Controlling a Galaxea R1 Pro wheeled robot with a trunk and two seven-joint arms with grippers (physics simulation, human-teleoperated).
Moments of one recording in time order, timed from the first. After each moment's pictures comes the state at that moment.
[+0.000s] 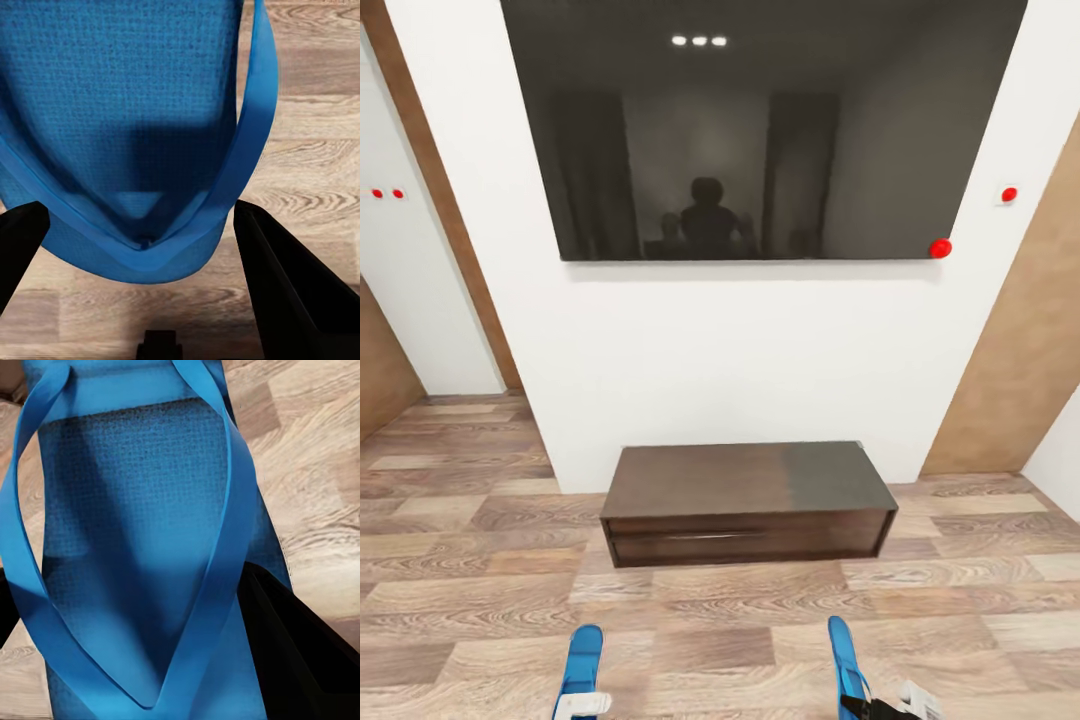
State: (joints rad) left arm -0.42 0.03 -0.09 -0.06 0.14 -0.17 -0.05; right arm -0.48 -0.21 0.14 0.00 -0.57 0.09 0.67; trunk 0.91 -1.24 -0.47
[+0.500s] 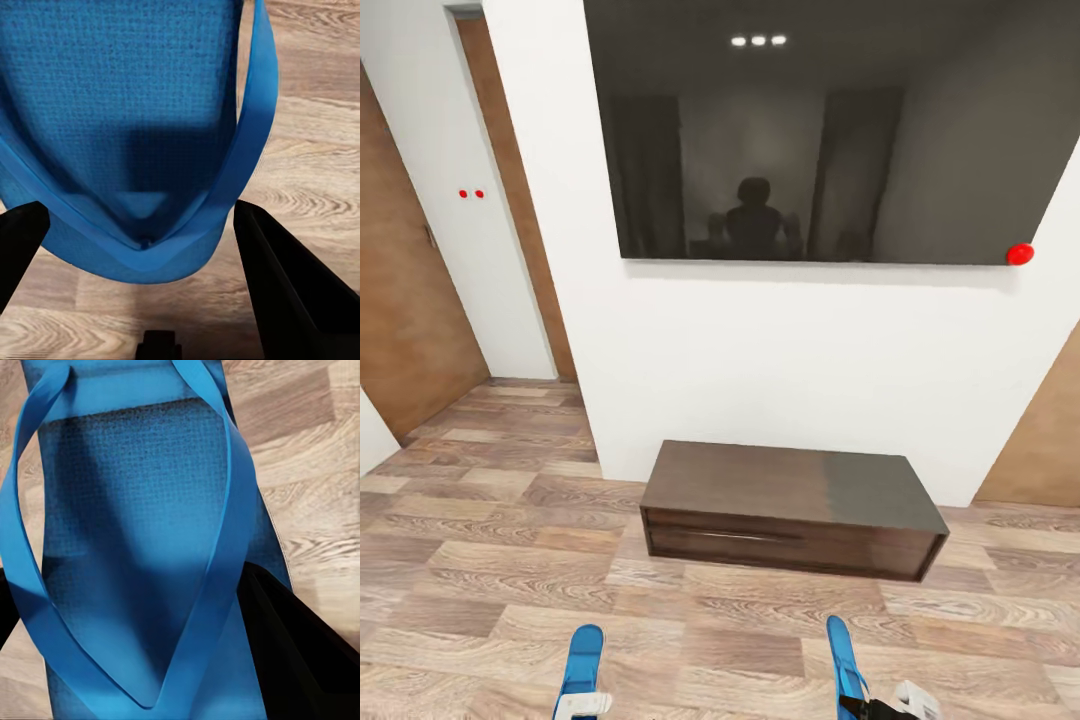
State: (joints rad) left arm -0.42 0.03 -0.09 -0.06 0.14 -0.17 -0.05; right arm -0.48 -0.21 0.14 0.00 -0.57 0.09 0.67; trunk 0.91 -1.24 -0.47
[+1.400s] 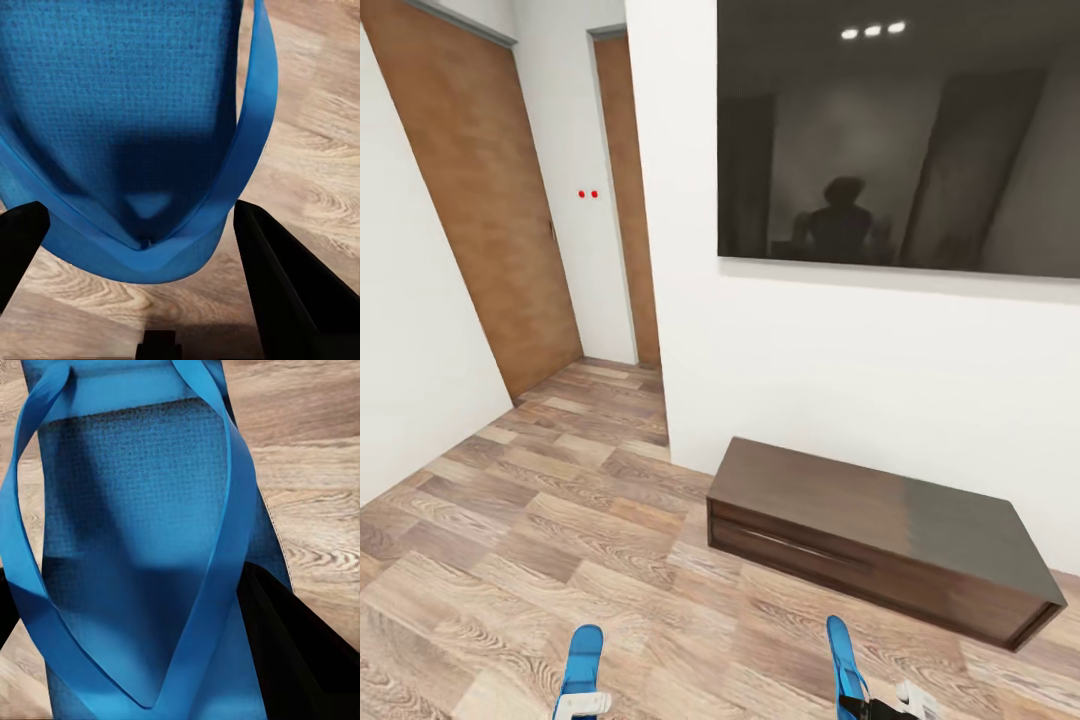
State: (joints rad) left arm -0.42 0.03 -0.09 -0.06 0.14 -0.17 -0.05; right arm -0.48 -0.21 0.14 0.00 -0.57 0.09 0.67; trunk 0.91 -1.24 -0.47
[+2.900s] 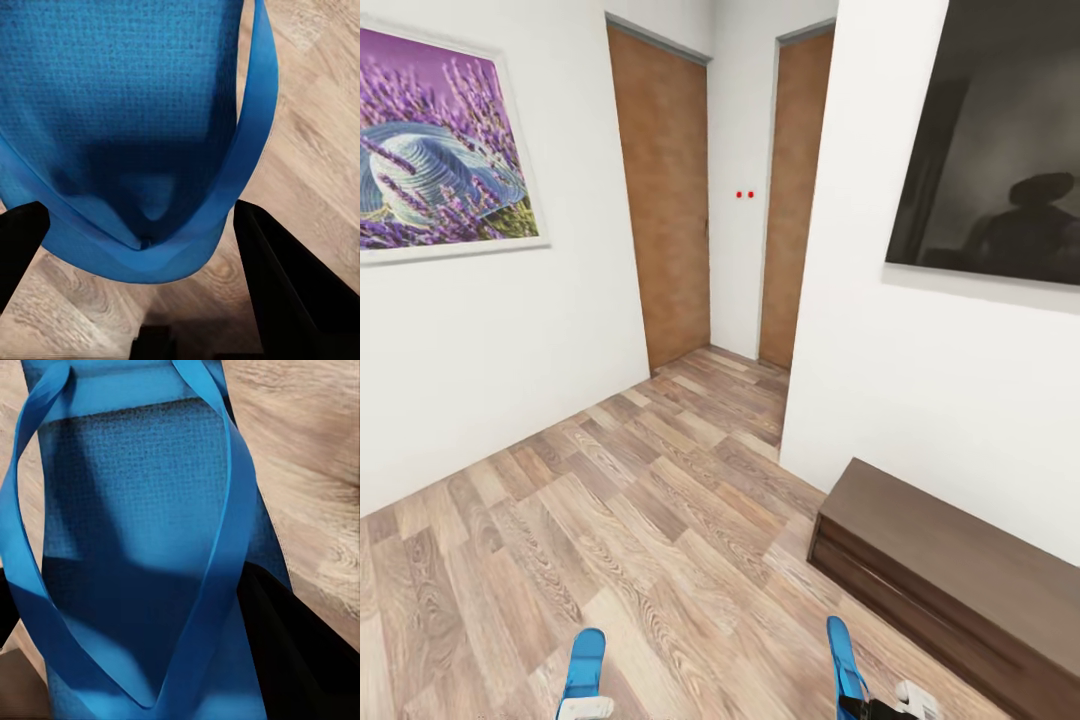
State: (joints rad) left arm -0.41 0.02 -0.09 -0.06 0.14 -0.17 -0.05; right arm -0.48 -0.20 0.14 0.00 -0.57 0.09 0.67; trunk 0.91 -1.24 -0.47
